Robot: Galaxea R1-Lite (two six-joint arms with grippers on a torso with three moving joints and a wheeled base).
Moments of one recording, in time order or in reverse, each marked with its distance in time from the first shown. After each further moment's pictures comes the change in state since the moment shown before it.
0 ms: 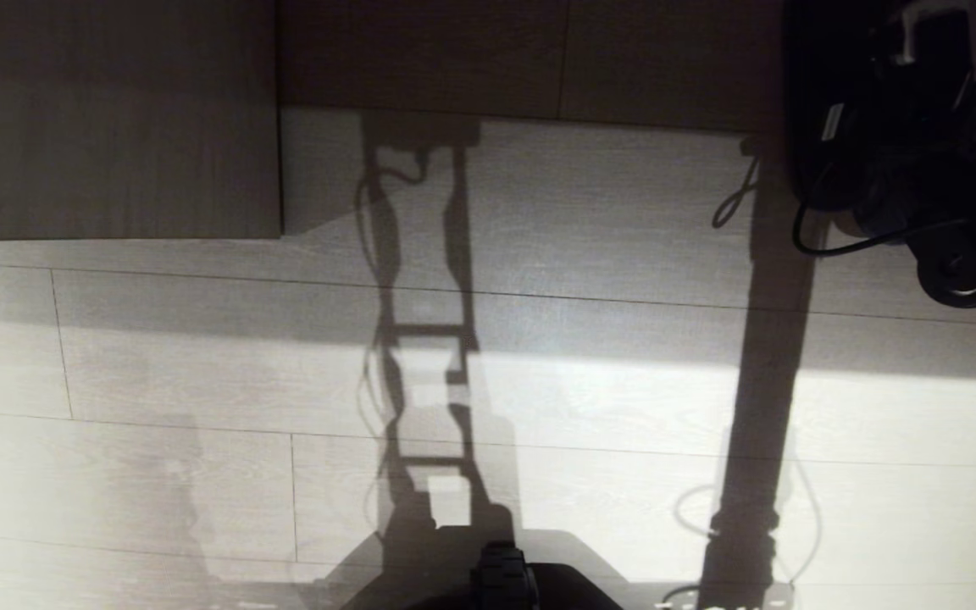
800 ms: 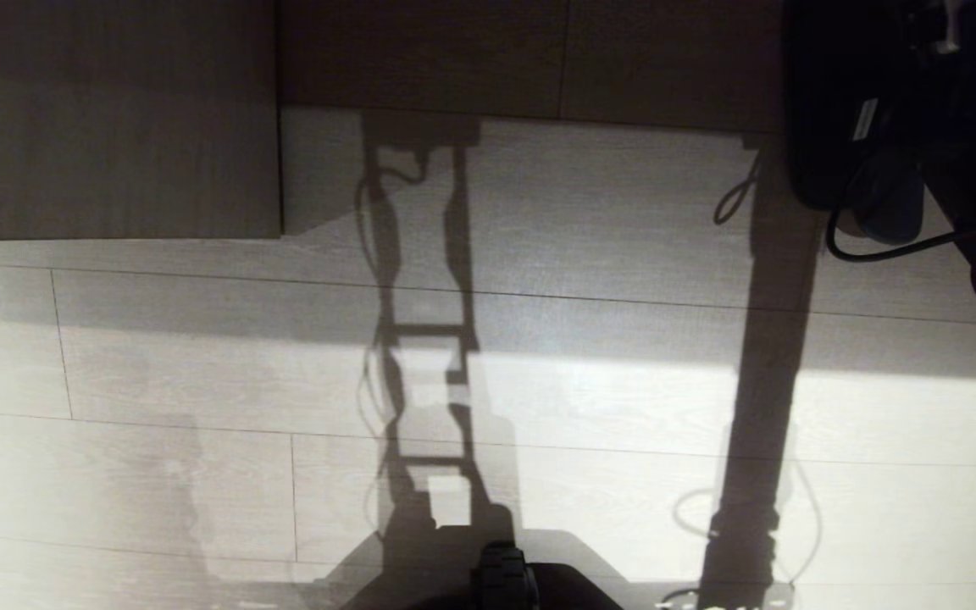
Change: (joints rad) left arm 0.000 0.000 0.000 0.000 0.000 0.000; right arm -0.010 -0.126 0.122 0.042 -0.014 -0.001
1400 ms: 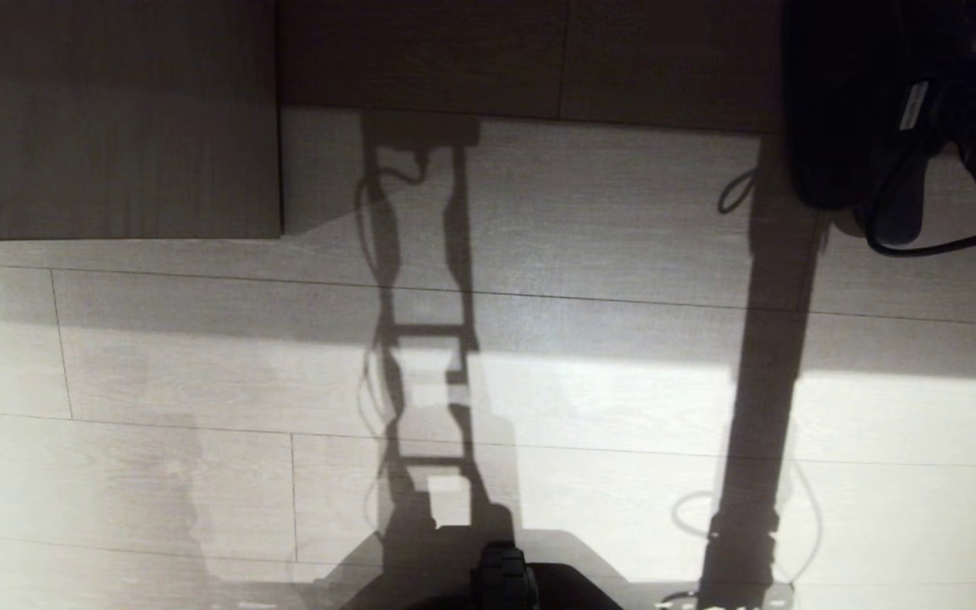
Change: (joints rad) left arm 0.000 0.000 0.000 0.000 0.000 0.000; right arm -0.010 -0.097 0.075 0.035 -0.118 0.001
